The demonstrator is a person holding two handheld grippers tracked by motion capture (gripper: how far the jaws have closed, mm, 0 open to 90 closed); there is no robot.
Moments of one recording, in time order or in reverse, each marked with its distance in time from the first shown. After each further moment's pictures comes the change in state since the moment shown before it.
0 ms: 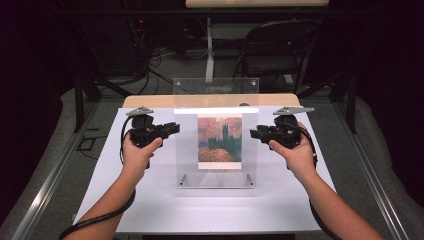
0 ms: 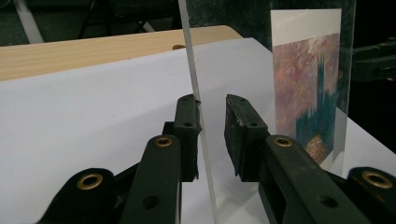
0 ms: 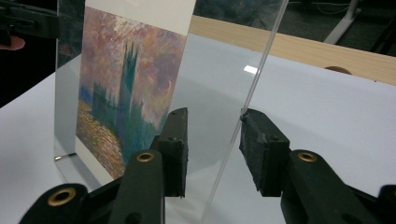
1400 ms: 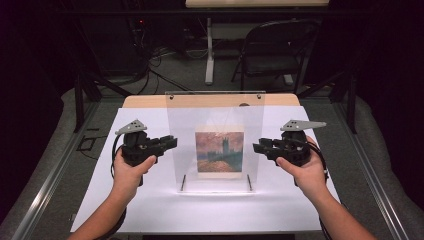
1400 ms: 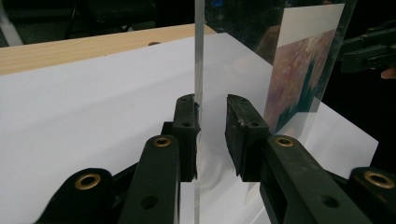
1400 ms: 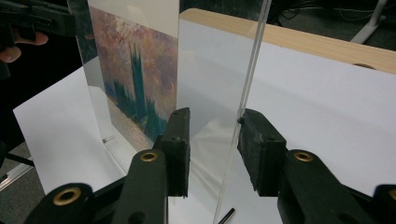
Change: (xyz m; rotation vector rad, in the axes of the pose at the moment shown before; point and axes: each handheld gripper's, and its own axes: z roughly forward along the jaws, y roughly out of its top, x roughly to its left) left arm -0.031 -0.025 -0.036 -0.019 -0.055 0.061; right arm 0.030 -0.021 -0.038 -0.017 0.070 -0.039
